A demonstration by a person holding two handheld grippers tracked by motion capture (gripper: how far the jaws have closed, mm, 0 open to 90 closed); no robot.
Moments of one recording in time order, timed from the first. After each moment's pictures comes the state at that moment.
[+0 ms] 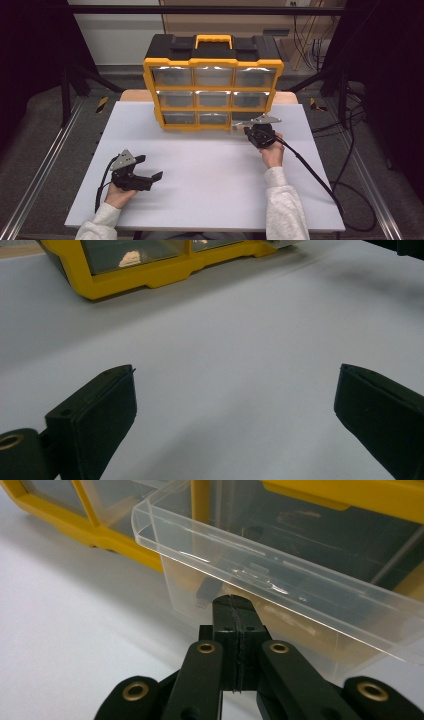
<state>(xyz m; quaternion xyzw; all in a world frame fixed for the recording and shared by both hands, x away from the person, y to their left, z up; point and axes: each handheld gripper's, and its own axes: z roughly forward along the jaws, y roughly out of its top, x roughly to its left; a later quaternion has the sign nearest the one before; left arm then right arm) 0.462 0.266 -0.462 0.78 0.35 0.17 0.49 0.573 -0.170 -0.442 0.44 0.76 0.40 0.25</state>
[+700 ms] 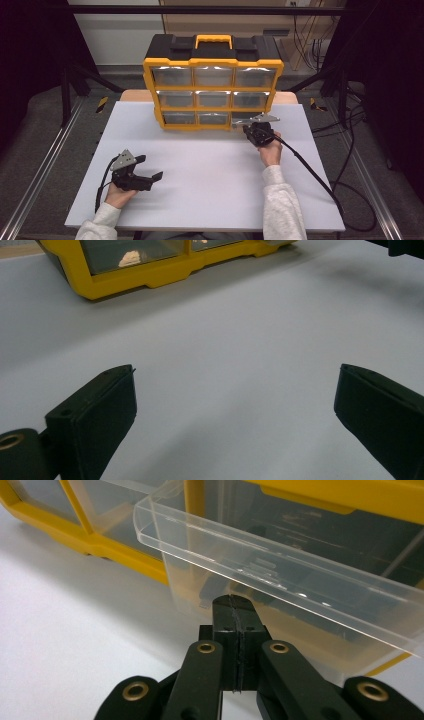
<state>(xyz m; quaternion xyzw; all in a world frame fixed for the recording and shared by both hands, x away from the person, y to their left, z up) 0.462 0.265 -0.462 0.78 0.35 0.17 0.49 0.581 -0.167 -0.446 0.45 0.75 0.41 0.25</state>
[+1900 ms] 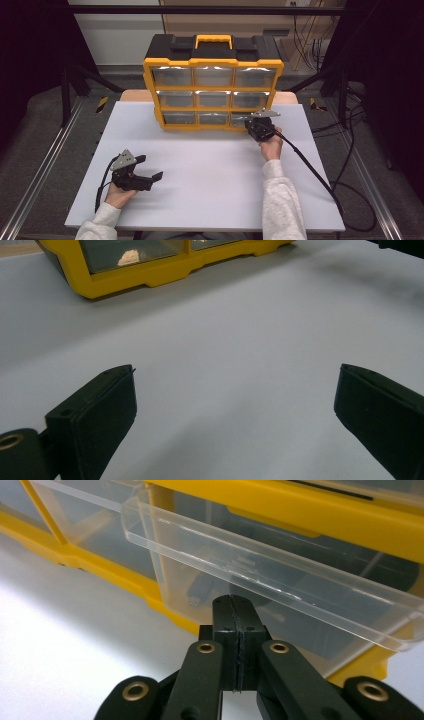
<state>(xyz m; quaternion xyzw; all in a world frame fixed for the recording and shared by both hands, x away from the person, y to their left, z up) 0.463 0.266 -0.463 0.78 0.35 0.16 0.49 0.597 -0.172 -0.443 0.45 0.75 0.40 0.26</state>
